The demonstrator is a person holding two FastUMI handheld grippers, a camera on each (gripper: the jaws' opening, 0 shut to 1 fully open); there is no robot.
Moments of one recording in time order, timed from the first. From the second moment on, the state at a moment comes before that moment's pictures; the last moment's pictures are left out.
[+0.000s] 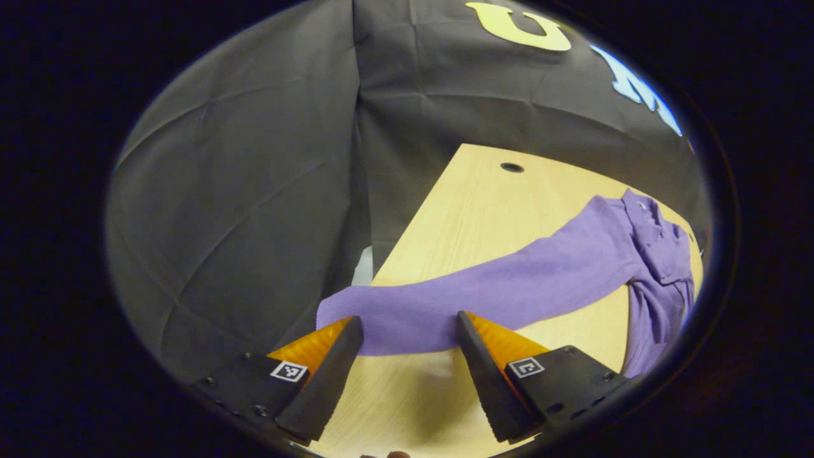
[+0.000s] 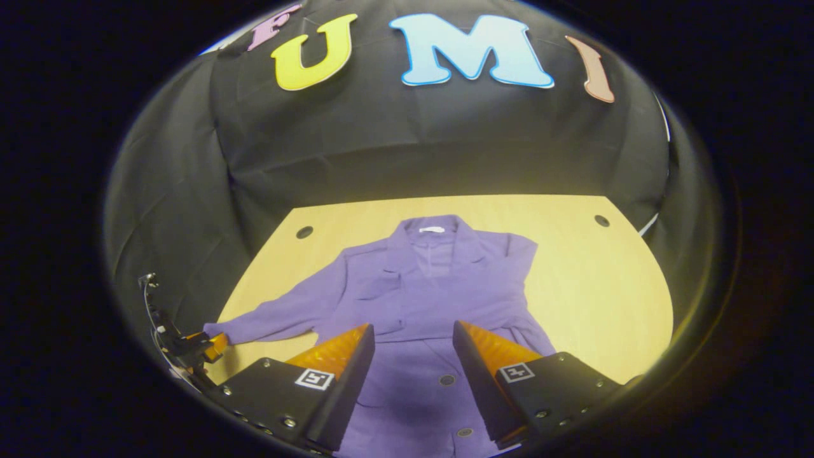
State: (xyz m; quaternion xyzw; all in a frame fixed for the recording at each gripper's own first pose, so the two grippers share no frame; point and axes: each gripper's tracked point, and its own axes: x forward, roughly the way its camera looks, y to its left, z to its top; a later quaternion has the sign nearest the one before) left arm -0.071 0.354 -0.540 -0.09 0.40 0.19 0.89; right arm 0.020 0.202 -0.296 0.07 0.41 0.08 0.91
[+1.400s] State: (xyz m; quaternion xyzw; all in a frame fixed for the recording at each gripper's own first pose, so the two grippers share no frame) left arm -0.033 0.309 -0.504 -0.07 0.39 0.19 0.90; right arm 0.011 0.148 -0.326 0.10 0.42 0.04 0.90
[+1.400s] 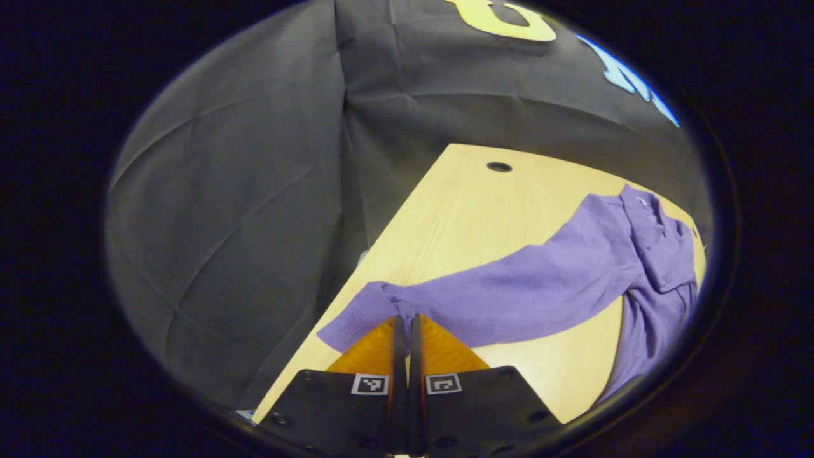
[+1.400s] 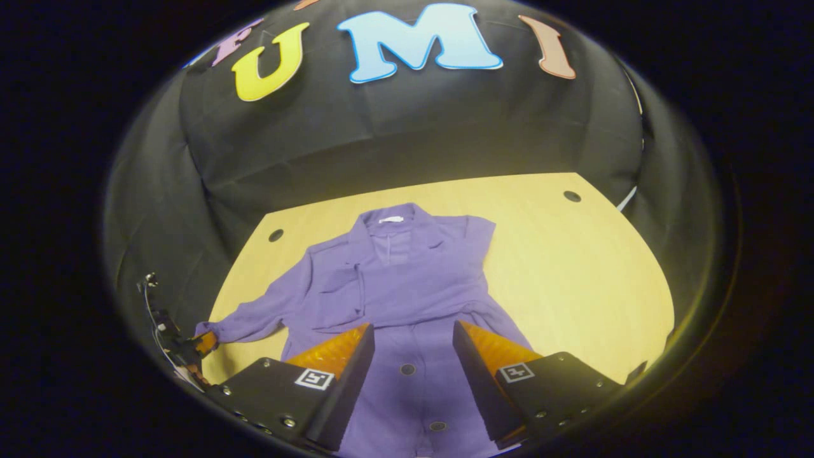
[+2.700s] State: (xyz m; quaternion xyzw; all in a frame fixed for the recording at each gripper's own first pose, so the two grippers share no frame) left arm 0.147 -0.149 -0.353 -0.04 0.28 -0.15 0.95; right arm -0.041 0.003 -0.335 0.18 0.41 -0.04 0.89
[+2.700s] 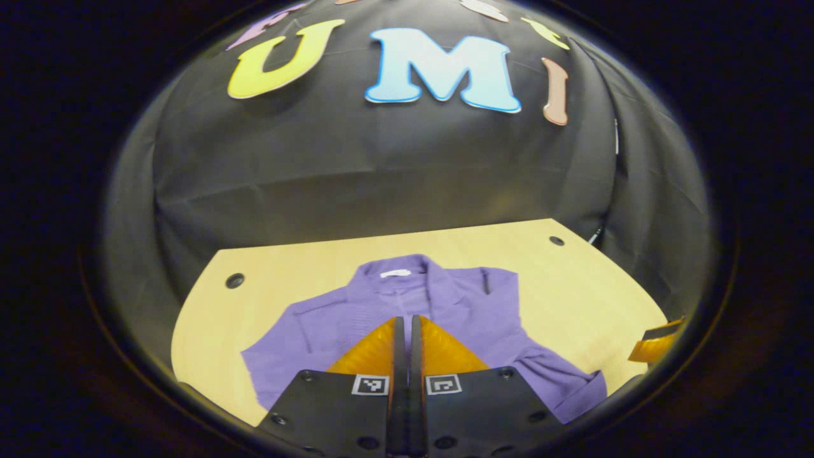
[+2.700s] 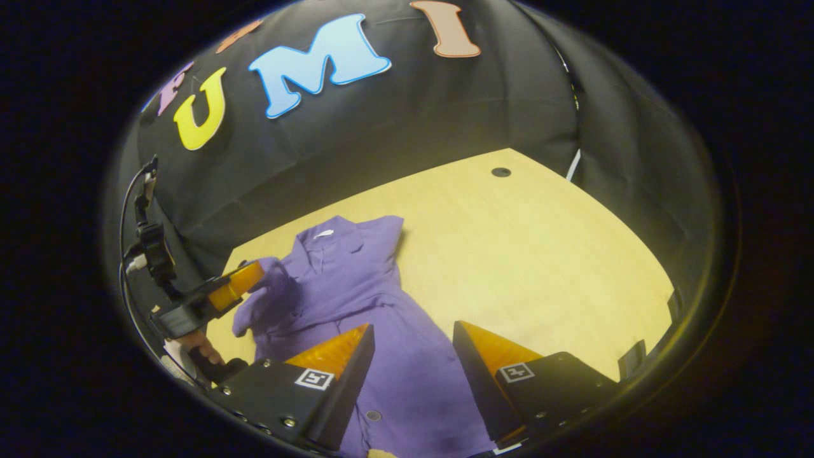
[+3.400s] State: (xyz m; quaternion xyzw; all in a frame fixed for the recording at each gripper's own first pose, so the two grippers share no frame) left arm 0.152 -0.260 -0.382 -0.02 0.31 -0.19 0.93; right arm -0.065 -0.052 -0.351 0.20 0.43 -0.05 0.88
